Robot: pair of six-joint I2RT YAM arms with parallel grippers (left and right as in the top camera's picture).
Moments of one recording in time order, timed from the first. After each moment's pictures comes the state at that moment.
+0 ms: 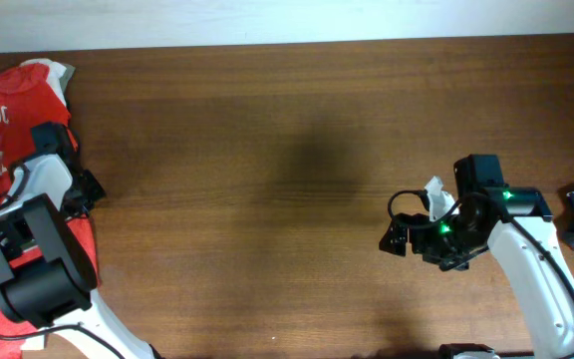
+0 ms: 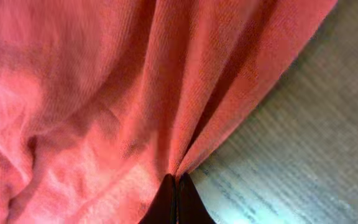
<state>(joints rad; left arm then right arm) 0.40 2.05 1.35 -0.71 -0.30 -0.24 -0.04 1.31 0.95 -1.17 -0.45 0.11</state>
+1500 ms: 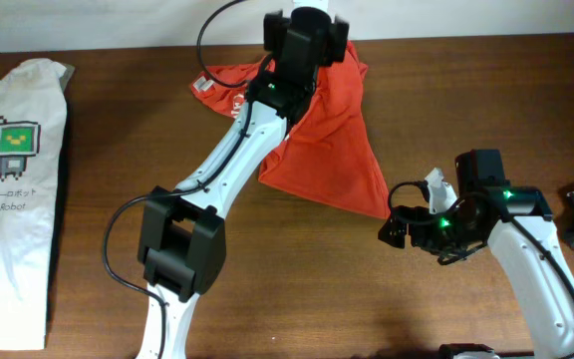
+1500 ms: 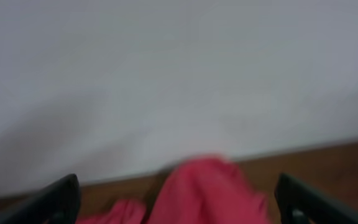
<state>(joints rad) -0.54 2.24 2.05 -0.14 -0.37 -0.09 -0.04 1.31 0.95 -1.09 -0.45 0.11</state>
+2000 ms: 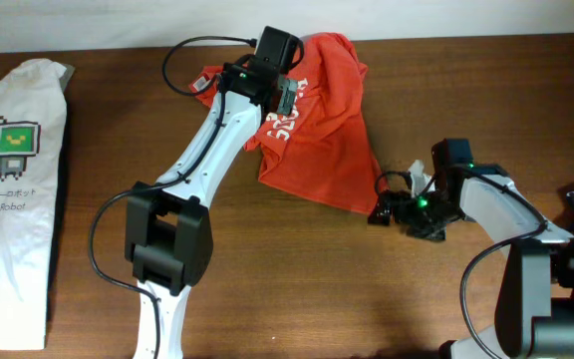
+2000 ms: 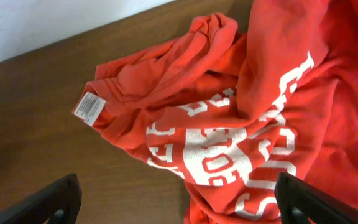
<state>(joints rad) -0.44 2.24 2.05 -0.78 -0.38 -0.08 -0.04 1.70 0.96 -0.79 -0.46 0.14</state>
